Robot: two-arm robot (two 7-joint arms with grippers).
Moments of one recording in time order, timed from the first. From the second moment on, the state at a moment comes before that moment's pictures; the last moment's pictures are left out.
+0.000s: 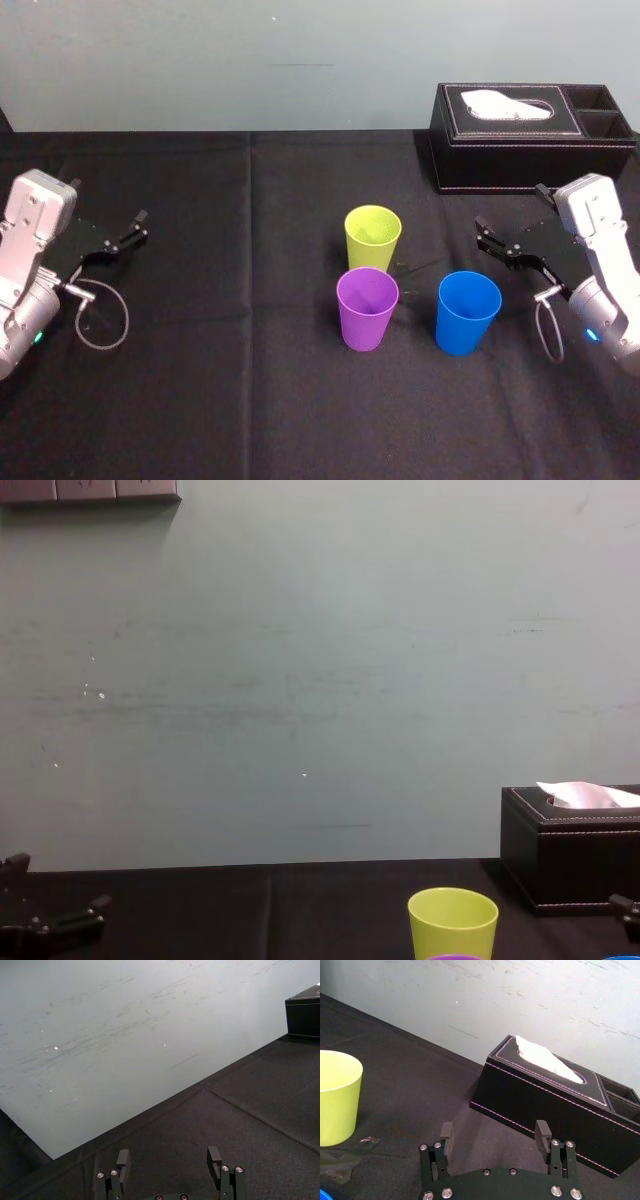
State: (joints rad) left arm -0.20 0.60 0.45 -1.41 -0.25 -0.12 0.03; right arm 0.20 0.60 -0.45 -1.41 0.25 -0.12 -0.03
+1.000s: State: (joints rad) left arm -0.20 0.60 0.45 -1.41 -0.25 -0.12 0.03; right arm 0.20 0.60 -0.45 -1.41 0.25 -0.12 -0.03
